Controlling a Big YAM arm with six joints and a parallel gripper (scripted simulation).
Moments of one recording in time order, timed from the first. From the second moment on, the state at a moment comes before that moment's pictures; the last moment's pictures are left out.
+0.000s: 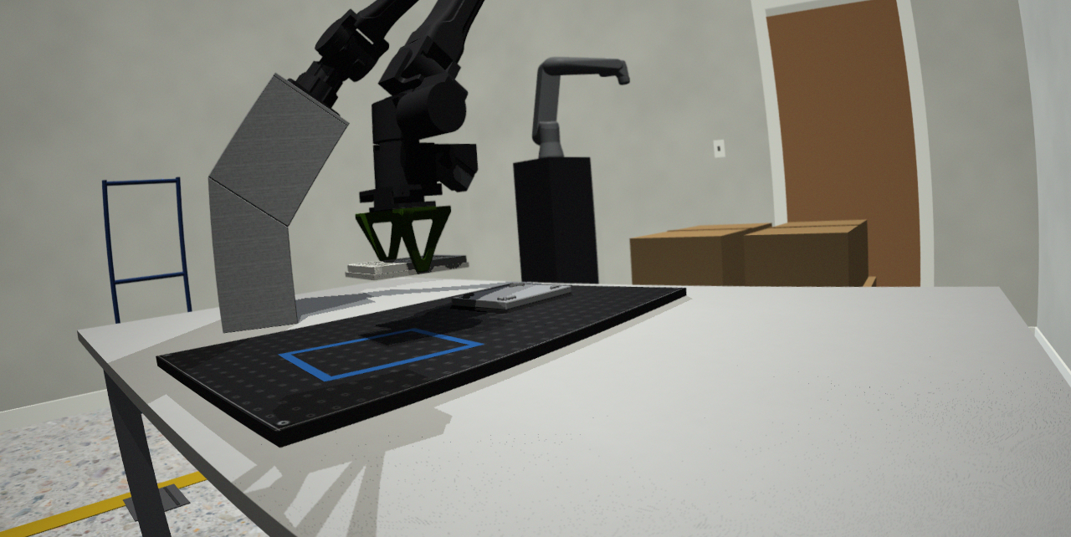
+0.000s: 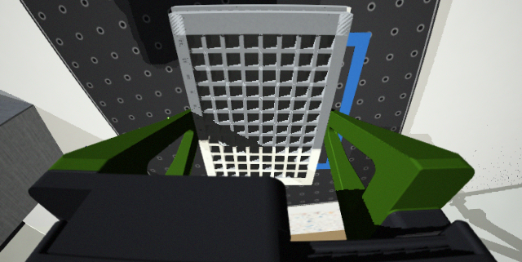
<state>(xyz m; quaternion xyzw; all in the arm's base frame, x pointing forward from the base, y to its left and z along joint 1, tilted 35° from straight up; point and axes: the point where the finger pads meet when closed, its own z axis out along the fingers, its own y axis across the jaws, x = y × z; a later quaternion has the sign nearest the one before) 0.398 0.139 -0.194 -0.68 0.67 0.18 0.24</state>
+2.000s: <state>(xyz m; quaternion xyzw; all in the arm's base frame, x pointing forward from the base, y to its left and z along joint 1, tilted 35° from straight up) 0.431 0.087 -0.231 -0.68 0.66 0.18 0.24</state>
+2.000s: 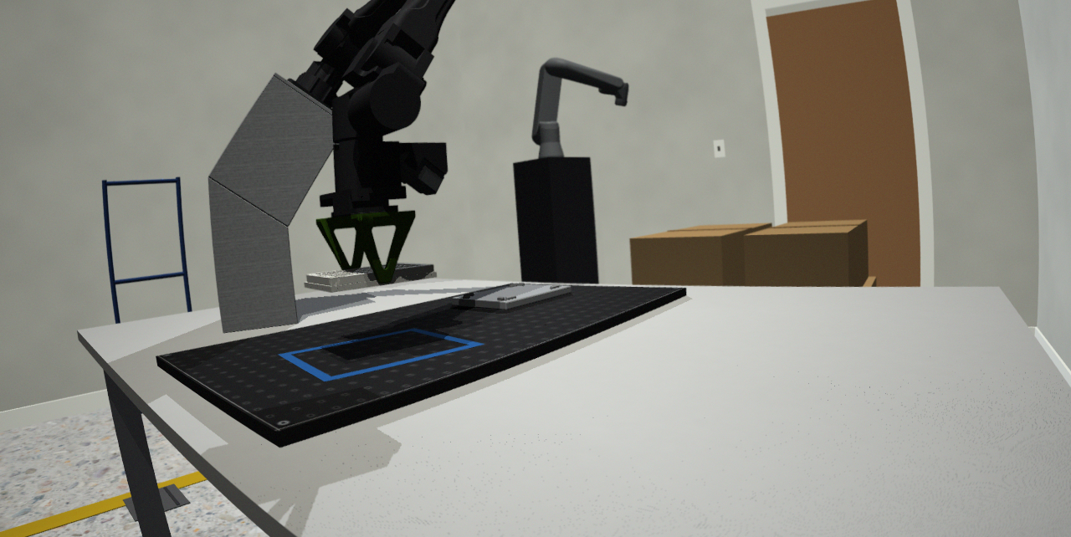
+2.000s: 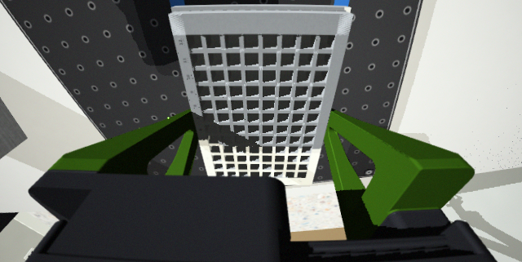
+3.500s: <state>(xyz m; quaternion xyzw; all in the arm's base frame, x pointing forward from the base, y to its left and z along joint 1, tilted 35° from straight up) 0.435 0.121 -0.281 -0.69 0.66 0.18 0.25</state>
